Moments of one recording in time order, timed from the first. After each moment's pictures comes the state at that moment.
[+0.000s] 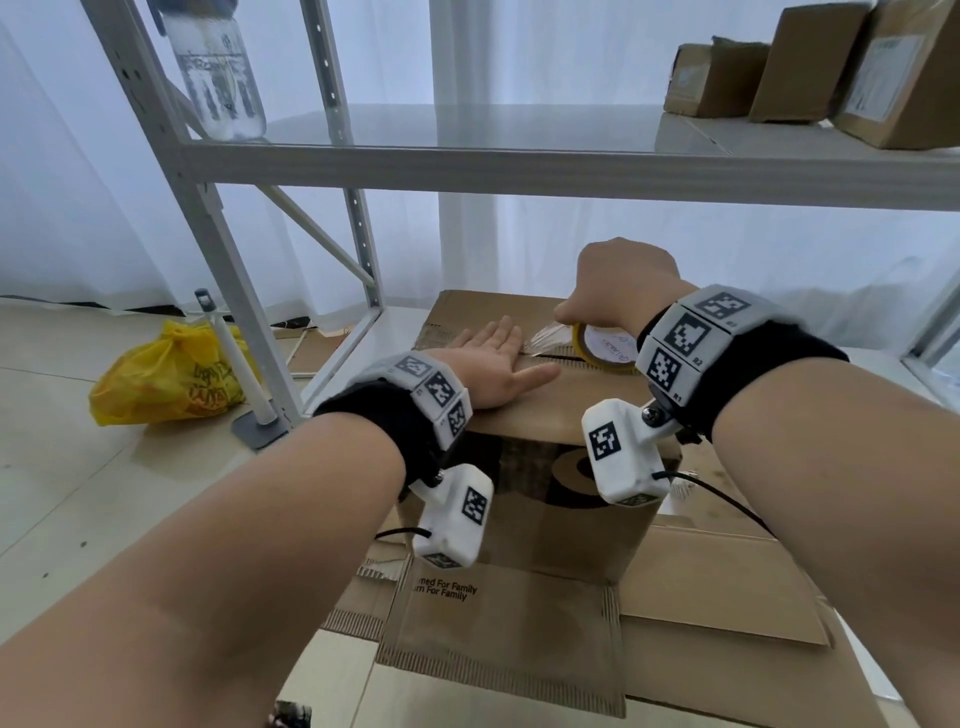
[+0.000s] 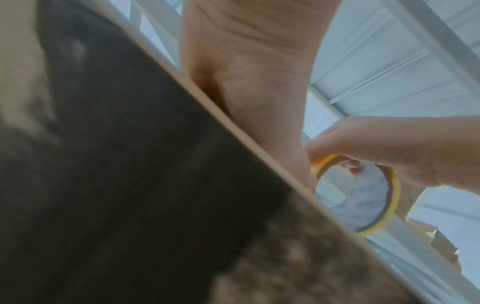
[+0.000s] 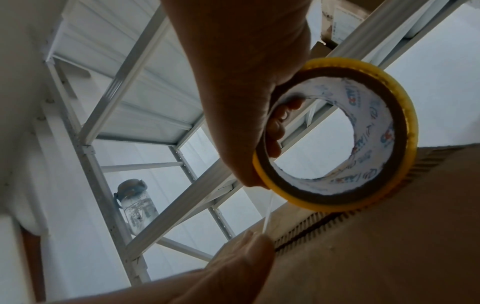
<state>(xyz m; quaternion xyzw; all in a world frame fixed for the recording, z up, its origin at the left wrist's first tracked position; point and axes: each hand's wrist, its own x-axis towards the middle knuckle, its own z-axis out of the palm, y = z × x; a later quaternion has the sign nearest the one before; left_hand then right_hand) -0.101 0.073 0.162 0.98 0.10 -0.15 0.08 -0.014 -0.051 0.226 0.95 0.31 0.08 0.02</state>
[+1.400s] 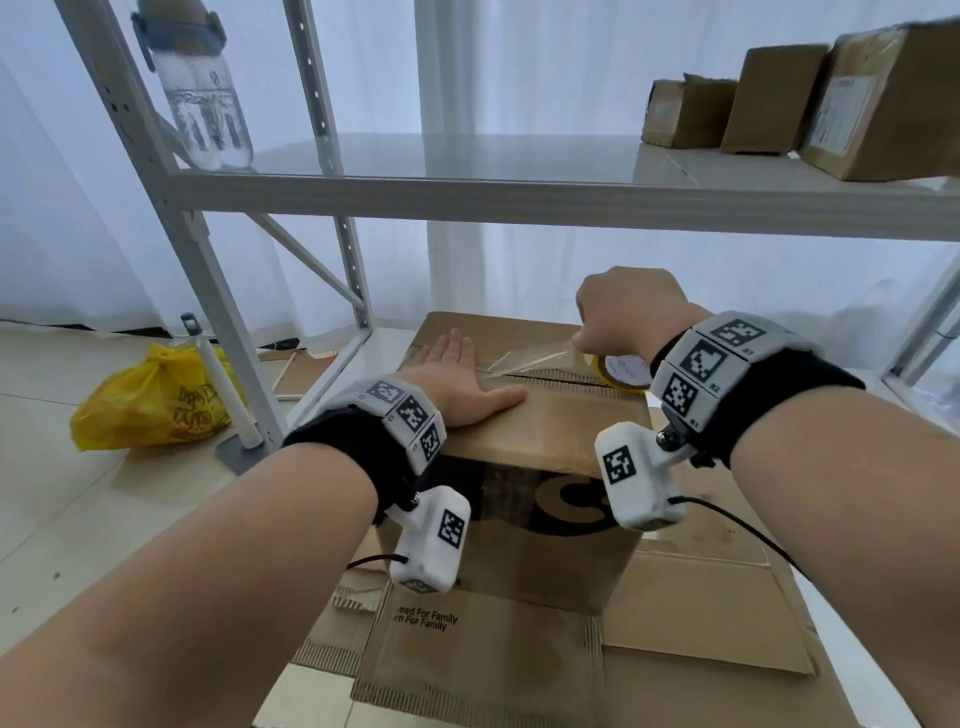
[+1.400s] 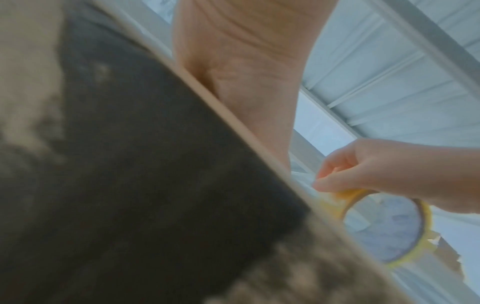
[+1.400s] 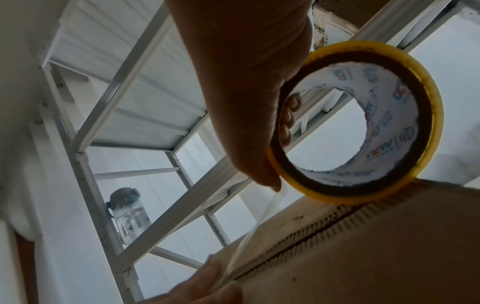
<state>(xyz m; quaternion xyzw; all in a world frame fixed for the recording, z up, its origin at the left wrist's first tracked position) -0.096 0.078 0.163 0.97 0.18 -0.13 0.05 0.007 -0.076 0.228 0.93 0.35 0.10 0.09</state>
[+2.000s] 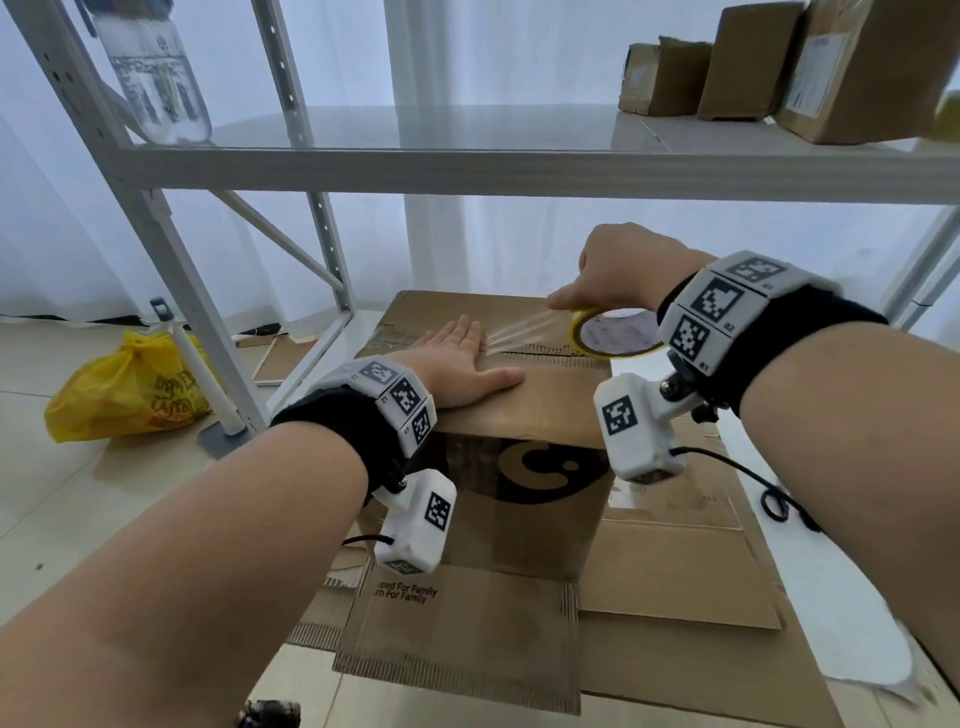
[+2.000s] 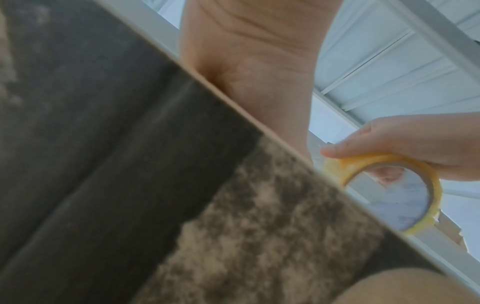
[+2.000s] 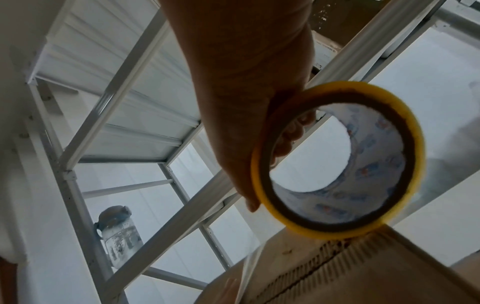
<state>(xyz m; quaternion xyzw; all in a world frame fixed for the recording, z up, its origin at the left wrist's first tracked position) -0.088 0.056 0.163 0.98 0.13 -0.14 0.08 0.023 -0.102 0.234 0.95 0.31 0.03 -0.05</state>
